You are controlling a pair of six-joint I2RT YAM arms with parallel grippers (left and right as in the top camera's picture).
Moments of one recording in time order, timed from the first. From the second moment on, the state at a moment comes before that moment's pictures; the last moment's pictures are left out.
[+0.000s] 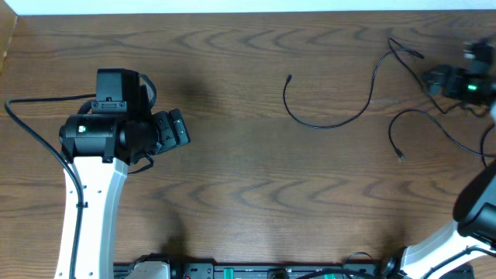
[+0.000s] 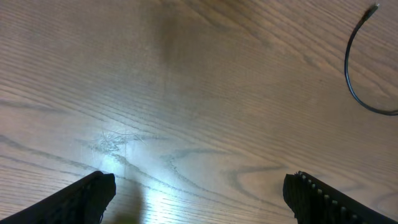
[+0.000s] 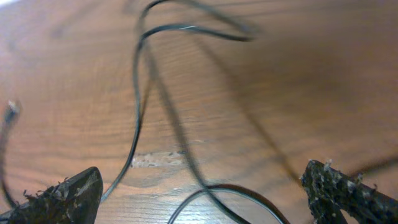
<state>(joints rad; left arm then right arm) -0.01 1.30 1.36 -1.27 0.12 -0.35 -0.45 1.89 1.46 -0.57 -0.46 -0.19</state>
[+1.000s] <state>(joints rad) -0.01 1.30 1.36 -1.27 0.13 -0.35 -0.14 2.07 1.46 -0.23 -0.11 0.02</state>
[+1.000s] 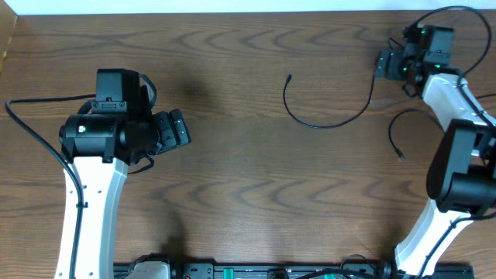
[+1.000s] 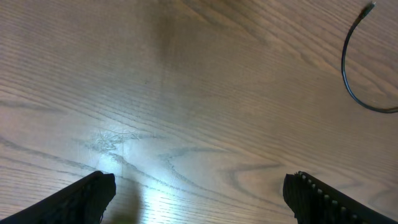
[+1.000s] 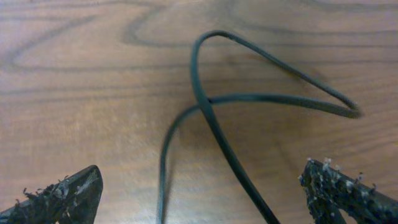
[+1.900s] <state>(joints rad) -0.01 1.30 1.36 -1.27 0.13 -0.35 -0.13 2.17 1.46 -0.15 -0.07 0.22</state>
